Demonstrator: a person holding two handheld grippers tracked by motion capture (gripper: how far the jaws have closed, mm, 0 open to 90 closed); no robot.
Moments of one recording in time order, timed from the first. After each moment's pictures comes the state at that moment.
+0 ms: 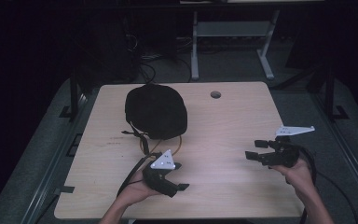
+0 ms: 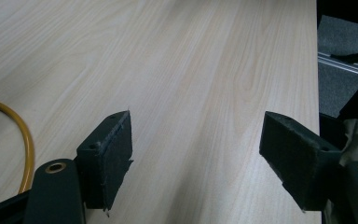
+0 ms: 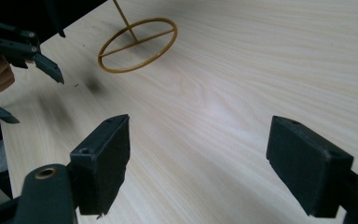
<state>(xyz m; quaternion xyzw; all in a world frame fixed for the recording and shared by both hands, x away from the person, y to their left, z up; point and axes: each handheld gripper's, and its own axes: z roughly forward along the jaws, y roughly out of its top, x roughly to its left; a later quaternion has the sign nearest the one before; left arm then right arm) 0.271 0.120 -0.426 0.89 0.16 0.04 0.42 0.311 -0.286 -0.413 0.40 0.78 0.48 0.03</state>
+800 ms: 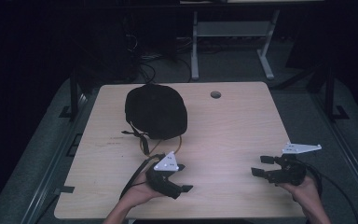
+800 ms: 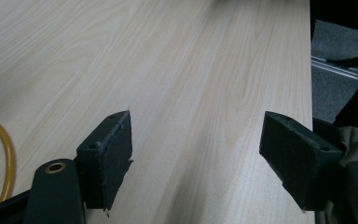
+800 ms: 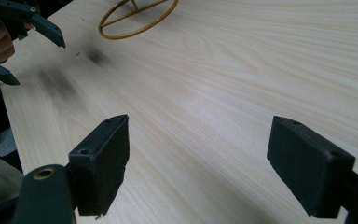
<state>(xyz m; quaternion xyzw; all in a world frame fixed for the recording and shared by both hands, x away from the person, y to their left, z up) 0.267 0.112 -0.429 0.89 0.17 0.03 0.43 0.274 -0.302 -0.443 0.41 0.78 0.47 0.03</state>
